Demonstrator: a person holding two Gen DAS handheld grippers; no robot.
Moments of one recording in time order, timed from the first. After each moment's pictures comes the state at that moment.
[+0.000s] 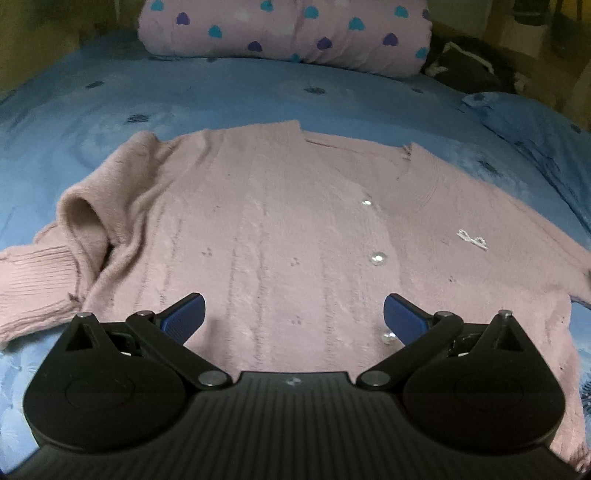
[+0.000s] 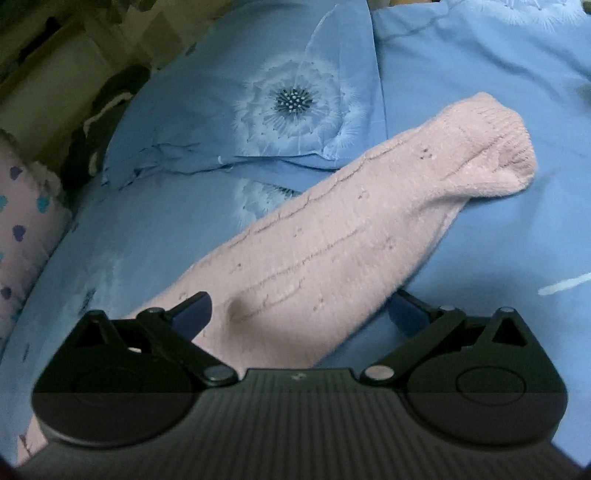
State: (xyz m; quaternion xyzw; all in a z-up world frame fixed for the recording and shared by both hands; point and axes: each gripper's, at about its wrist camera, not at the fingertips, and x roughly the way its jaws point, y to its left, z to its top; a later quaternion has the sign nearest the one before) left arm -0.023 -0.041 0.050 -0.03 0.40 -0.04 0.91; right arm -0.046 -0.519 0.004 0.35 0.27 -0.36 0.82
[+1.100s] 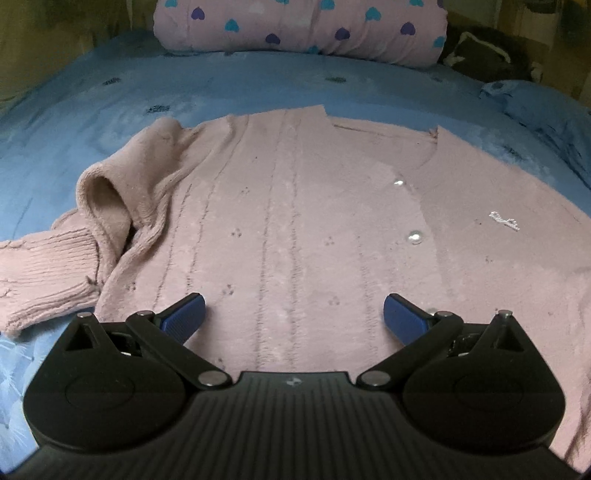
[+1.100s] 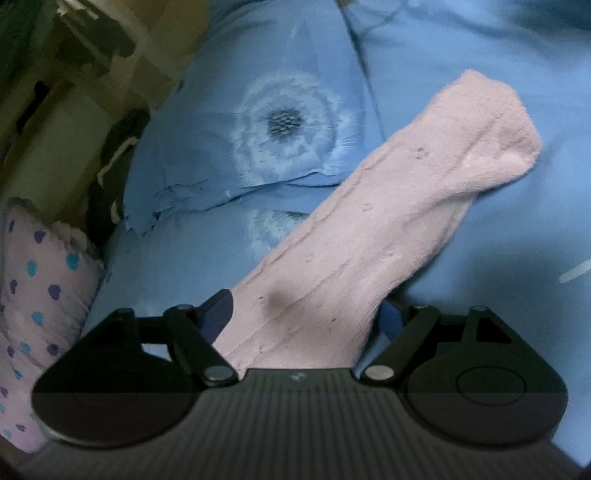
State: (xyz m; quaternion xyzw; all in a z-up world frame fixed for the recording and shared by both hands) left arm -0.027 -0.025 0.033 -0.01 0.41 0.00 0.91; right arm -0.058 -0.534 0.008 0.45 0.20 -0.33 0.81
